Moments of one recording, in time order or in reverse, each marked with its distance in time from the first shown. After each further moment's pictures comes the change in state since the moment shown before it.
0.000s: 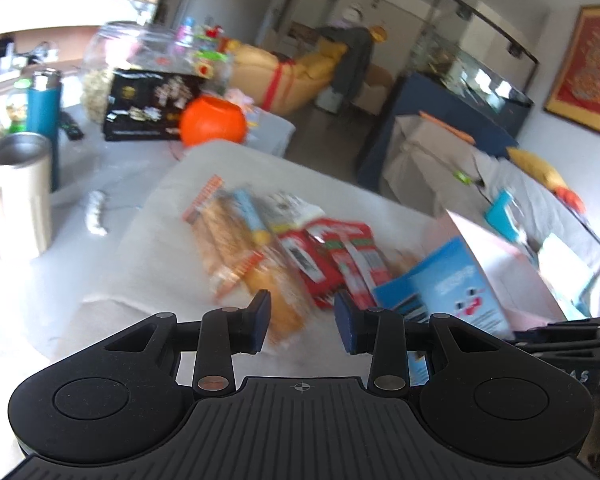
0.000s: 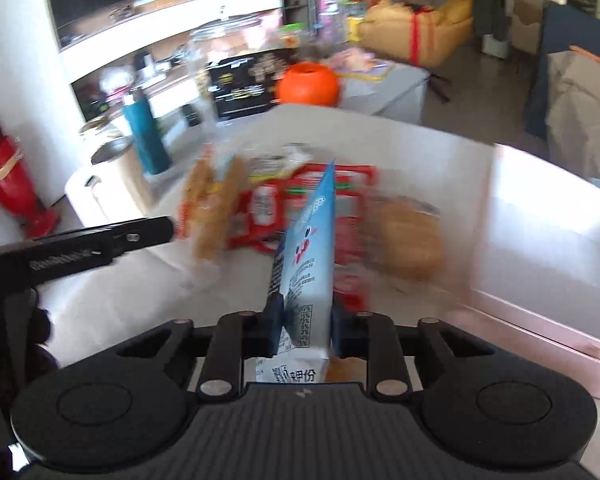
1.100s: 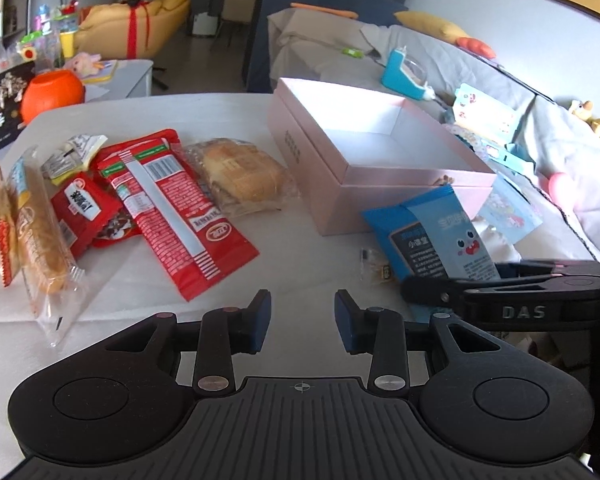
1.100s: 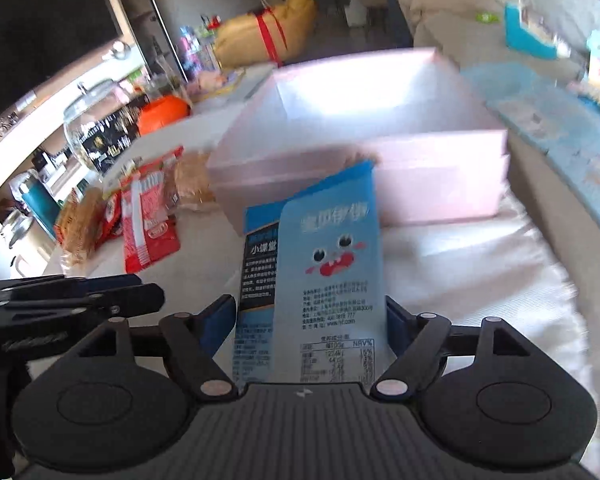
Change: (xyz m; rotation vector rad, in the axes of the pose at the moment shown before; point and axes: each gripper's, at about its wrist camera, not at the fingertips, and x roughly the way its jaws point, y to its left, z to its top) left arm 0.054 -0.118 -0.043 0.354 0.262 -0.184; right arm -0.027 -0.107 -0.105 0.417 -0.063 -0.140
